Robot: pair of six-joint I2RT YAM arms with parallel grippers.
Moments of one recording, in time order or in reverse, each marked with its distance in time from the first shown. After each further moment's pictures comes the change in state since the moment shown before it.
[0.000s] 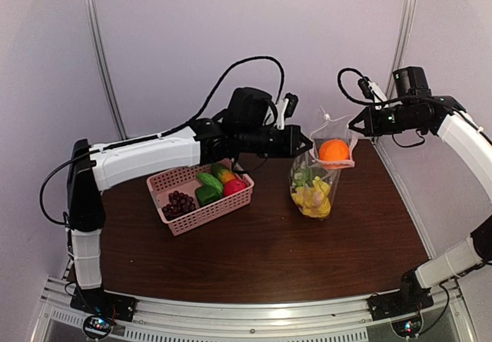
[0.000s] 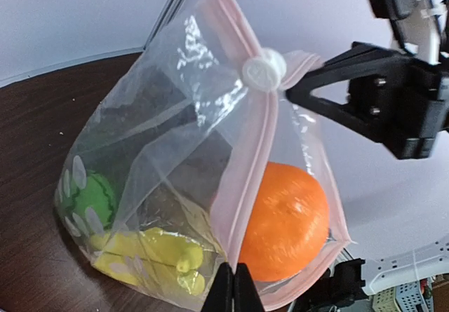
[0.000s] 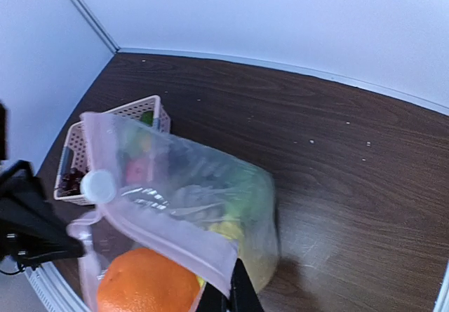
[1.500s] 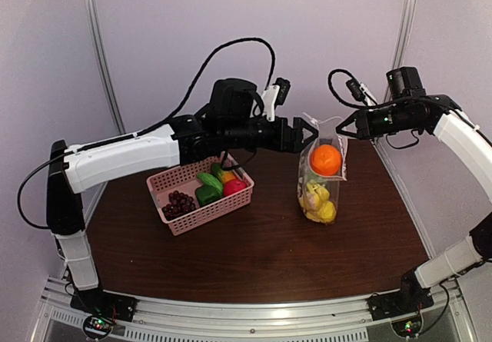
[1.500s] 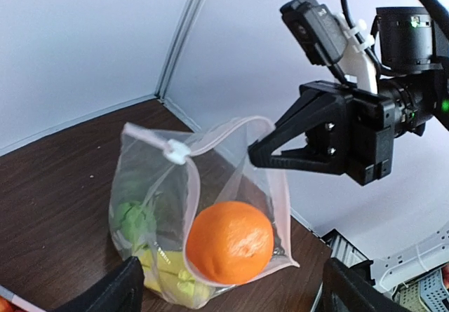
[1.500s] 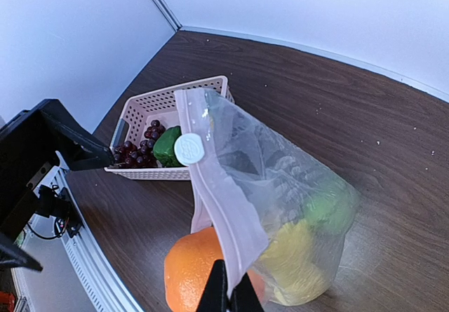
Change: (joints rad) left arm -0.024 -0.151 -0.070 0.023 -0.098 0.146; right arm 0.040 0.024 0.012 -0.024 -0.161 -0.023
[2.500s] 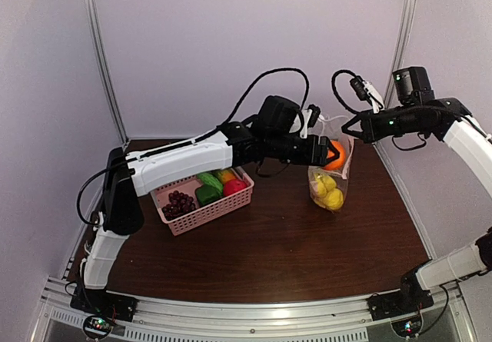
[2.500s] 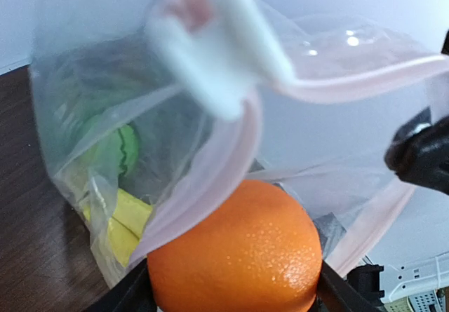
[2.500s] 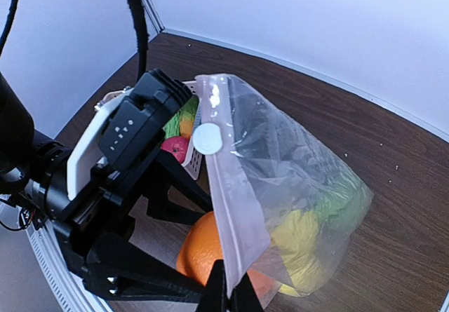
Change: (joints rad) left arm -0.008 0.375 0.396 -0.187 0.098 -0.121; right arm 0.051 -0.086 -0.035 0.000 0.140 -0.086
